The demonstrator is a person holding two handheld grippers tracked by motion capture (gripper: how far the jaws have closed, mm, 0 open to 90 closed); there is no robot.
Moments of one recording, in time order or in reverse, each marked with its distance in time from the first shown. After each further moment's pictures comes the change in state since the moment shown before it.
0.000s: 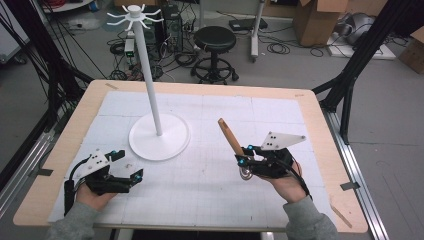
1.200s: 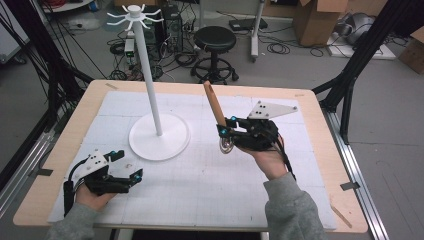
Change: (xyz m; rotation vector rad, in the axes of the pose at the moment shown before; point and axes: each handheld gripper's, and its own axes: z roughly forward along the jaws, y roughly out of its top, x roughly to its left) left arm 0.000 0.000 -0.002 -0.010 0.001 -0.013; right arm -0.003 0.076 0.021 -0.173 0.029 0.042
